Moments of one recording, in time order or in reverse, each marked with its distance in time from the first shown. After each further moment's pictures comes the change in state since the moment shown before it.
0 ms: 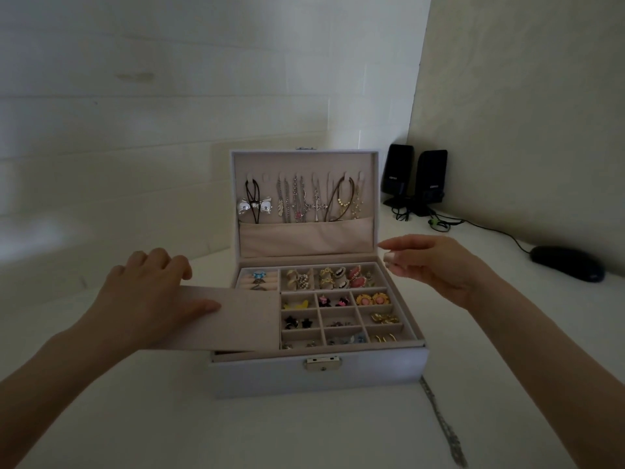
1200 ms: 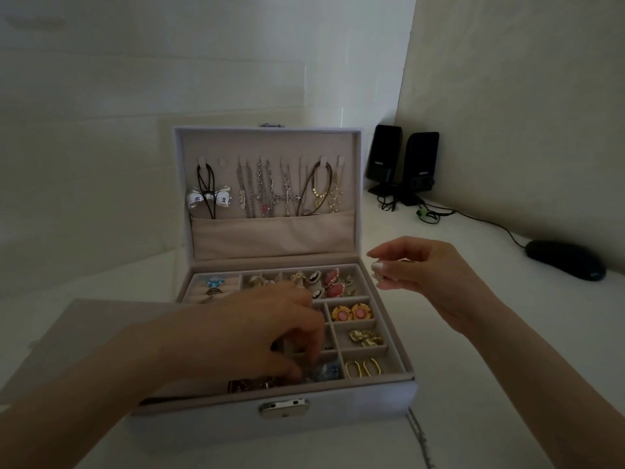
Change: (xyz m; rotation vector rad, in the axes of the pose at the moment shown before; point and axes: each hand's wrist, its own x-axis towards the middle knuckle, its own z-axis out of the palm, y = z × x) left_hand 0.028 0.119 -0.008 -0.396 -0.418 0.968; right_hand 0.011 0.018 -0.012 -0.158 0.060 -0.091
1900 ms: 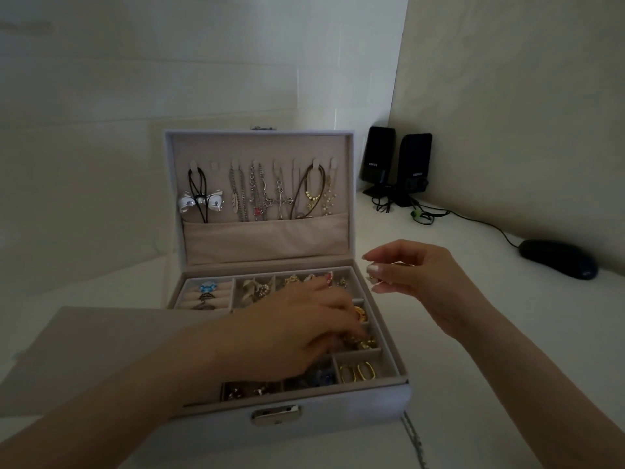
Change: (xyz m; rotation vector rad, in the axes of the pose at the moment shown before) left_hand 0.033 0.010 0.013 0.051 0.131 0.105; right_hand 0.000 0.006 0.000 0.034 0.023 -0.023
